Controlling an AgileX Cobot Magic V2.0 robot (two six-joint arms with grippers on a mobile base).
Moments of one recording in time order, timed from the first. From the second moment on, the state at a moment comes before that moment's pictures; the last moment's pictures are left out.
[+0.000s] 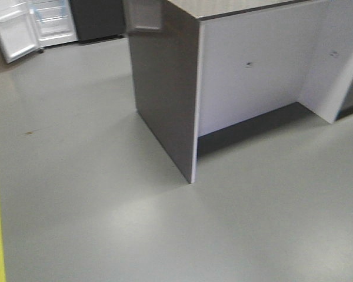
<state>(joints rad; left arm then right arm) -0.05 -0.01 0.03 0.10 0.22 -0.15 -0.11 0.65 -1.04 0.60 0.85 -0.53</state>
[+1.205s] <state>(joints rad) -0.05 -0.01 0.03 0.10 0.22 -0.15 -0.11 0.65 -1.04 0.60 0.85 -0.53</state>
